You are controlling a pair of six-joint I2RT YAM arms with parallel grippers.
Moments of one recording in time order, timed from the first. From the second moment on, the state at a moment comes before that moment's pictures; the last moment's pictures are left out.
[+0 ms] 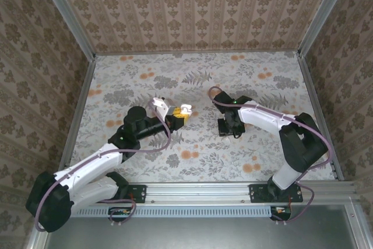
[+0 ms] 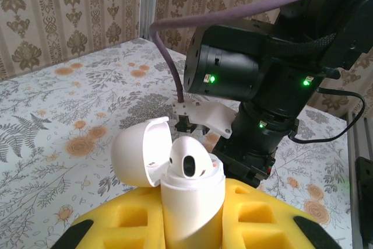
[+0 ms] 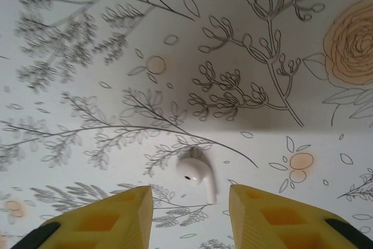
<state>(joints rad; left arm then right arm) -0.71 0.99 0.50 0.33 0.44 -0.11 0.56 1.64 1.05 -0.88 0.05 0.54</state>
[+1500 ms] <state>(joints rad) -0.84 1.32 0.52 0.60 0.41 -0.20 0.59 1.77 1.08 -0.90 0.10 0.47</state>
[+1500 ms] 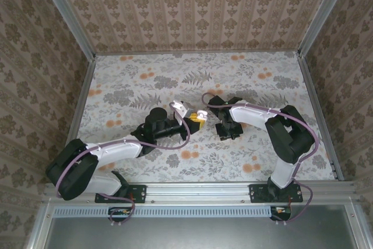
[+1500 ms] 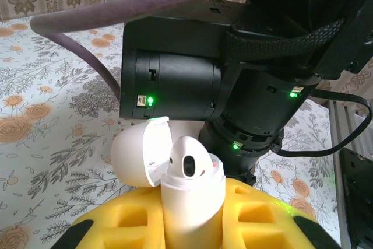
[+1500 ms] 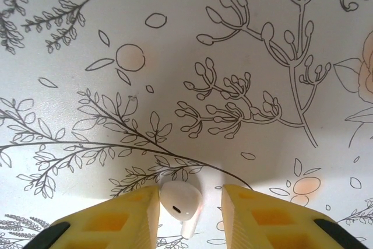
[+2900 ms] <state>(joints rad) -0.84 1.09 0.52 0.48 0.29 -0.13 0.60 1.22 1.01 -0.71 0.04 0.53</state>
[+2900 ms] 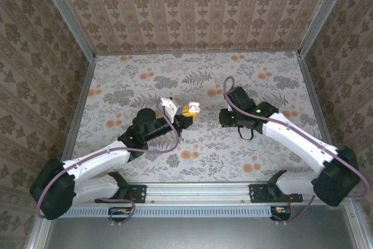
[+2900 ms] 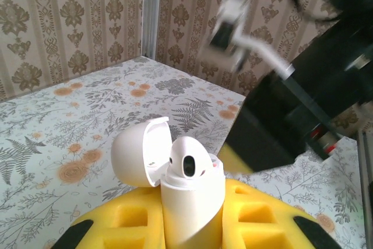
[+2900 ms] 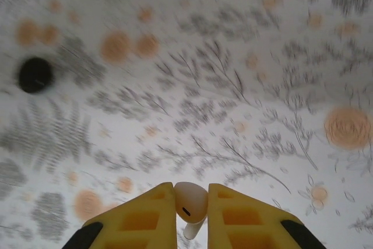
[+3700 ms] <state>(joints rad) -0.83 1.13 0.58 0.50 0.36 -0.18 0.65 1.00 1.01 -0.37 -0.09 0.47</state>
